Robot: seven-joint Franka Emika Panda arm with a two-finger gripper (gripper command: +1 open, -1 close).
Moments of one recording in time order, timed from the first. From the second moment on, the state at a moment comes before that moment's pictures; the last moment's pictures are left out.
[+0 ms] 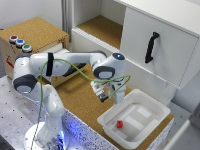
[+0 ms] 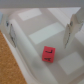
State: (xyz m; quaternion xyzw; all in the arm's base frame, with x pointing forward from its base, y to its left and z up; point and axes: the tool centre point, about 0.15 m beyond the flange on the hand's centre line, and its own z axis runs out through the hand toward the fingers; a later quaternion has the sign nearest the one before) arm 0.213 -0.328 0.353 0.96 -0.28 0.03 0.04
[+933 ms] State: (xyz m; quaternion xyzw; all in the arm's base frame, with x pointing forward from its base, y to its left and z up) arm 0.231 -0.382 0.252 0.96 -0.29 0.02 0.05
